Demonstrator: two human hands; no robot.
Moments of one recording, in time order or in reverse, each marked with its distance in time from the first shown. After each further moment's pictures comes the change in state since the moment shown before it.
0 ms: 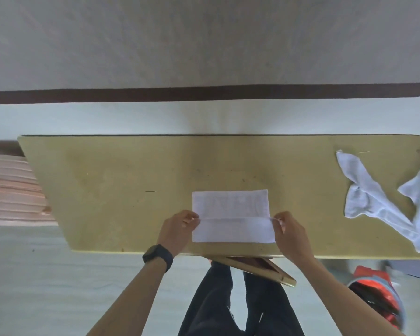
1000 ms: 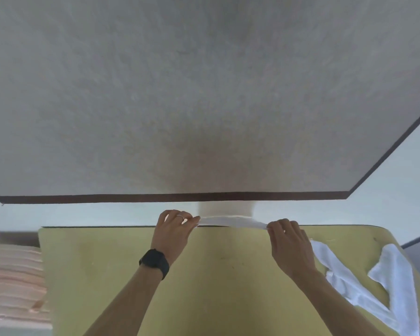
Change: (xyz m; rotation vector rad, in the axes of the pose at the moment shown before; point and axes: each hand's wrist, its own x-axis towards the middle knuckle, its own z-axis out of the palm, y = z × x) left_hand 0.046 0.158 -0.138 0.664 0.679 0.863; right_hand 0.034 -0.126 -0.149 -0.459 0.684 -0.626
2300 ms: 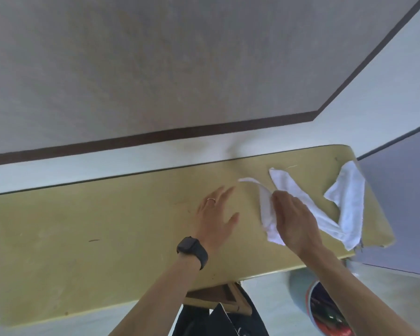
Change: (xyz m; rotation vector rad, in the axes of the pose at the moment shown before) left_hand -0.003 0.221 0.111 -0.663 -0.607 -0.274; right_hand -0.080 0.111 -0.007 0.208 -0.312 0.263
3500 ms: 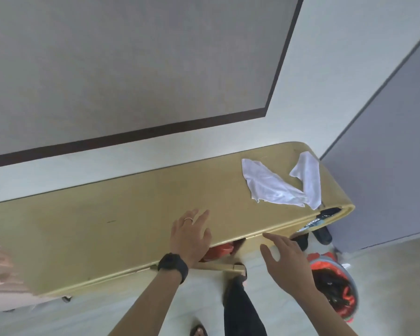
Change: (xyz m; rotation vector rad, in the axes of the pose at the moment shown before) left_hand -0.210 0.004 -0.006 0.339 0.032 -0.022; right_hand -0.273 -0.049 -0.010 0.126 -0.023 0.366
